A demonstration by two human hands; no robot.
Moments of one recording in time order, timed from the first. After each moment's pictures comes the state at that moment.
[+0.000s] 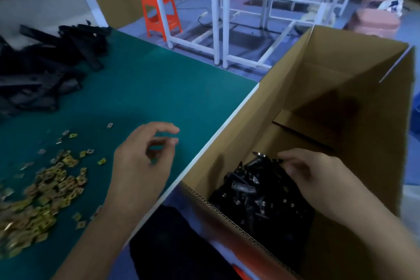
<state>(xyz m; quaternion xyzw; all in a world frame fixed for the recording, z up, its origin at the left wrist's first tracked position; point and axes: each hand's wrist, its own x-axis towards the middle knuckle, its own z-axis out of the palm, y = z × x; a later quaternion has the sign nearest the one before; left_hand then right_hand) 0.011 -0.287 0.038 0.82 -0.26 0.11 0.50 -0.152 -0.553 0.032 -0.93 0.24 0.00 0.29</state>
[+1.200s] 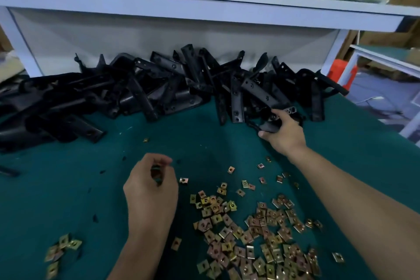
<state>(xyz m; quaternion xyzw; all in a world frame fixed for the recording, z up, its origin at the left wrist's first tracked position) 0.106 0.040 -0.023 0.75 0.27 0.33 0.50 0.319 -0.178 0.010 -0.91 -0.03 -0.04 0.41</state>
